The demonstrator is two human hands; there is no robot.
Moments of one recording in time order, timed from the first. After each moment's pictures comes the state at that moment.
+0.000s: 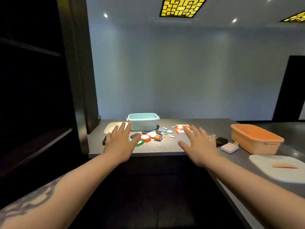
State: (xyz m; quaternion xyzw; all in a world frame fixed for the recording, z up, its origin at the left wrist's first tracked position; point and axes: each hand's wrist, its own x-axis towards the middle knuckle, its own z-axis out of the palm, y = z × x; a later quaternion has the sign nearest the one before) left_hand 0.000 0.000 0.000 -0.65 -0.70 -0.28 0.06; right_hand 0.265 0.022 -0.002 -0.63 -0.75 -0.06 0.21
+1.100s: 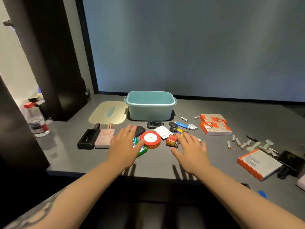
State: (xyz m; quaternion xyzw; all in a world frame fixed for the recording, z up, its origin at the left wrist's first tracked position) left_hand -0.064 0.396 -0.130 -0.63 -0.74 -0.24 -0.03; right_hand 0.154 0.447 -0.145 -0.60 -0.79 0.02 0.12
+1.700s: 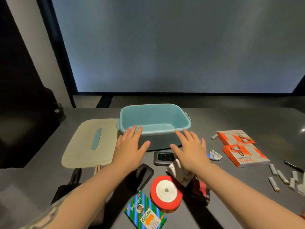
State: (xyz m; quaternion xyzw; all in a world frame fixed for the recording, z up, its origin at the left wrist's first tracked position) left_hand -0.171 0.661 -0.146 -0.70 -0.67 -0.24 -0.05; right_hand 0.043 0.688 -0.148 -0.63 -0.76 0.05 0.13
